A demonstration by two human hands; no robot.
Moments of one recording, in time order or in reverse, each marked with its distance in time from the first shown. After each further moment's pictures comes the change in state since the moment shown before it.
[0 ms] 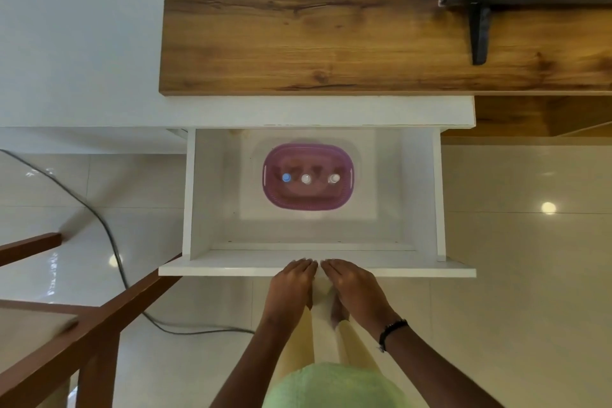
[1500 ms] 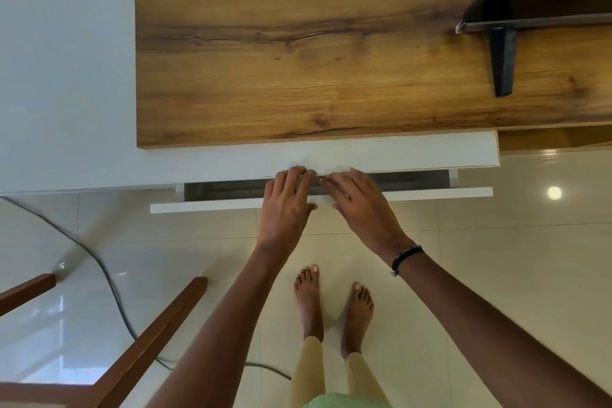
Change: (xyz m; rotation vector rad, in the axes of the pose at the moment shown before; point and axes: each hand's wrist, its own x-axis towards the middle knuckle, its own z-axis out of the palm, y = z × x) left_hand 0.183 -0.040 -0.118 0.137 0.431 0.106; right_hand 0.183 0.069 -0.105 -0.235 0.287 -0.122
